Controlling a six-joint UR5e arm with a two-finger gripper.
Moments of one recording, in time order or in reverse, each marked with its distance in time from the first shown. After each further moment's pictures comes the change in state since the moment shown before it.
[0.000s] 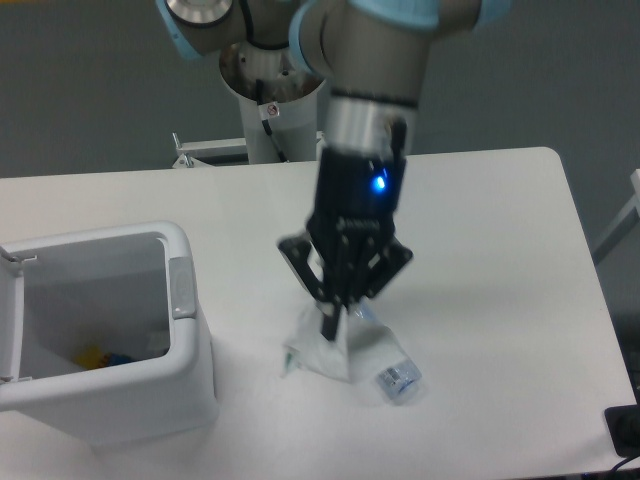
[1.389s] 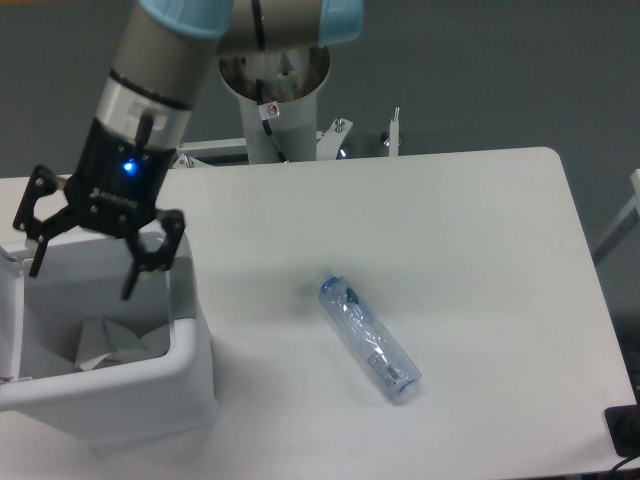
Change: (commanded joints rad) arm -0.111 0.067 -0.166 -0.002 0.014 0.021
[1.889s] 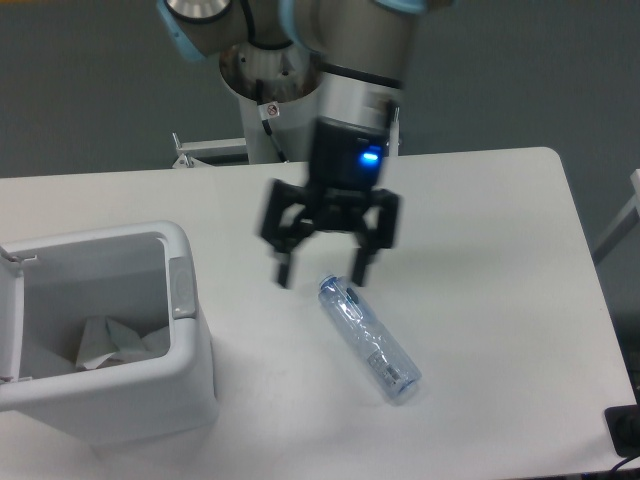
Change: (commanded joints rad) arm 0.326 -0.092 -0.075 -0.006 0.102 0.020
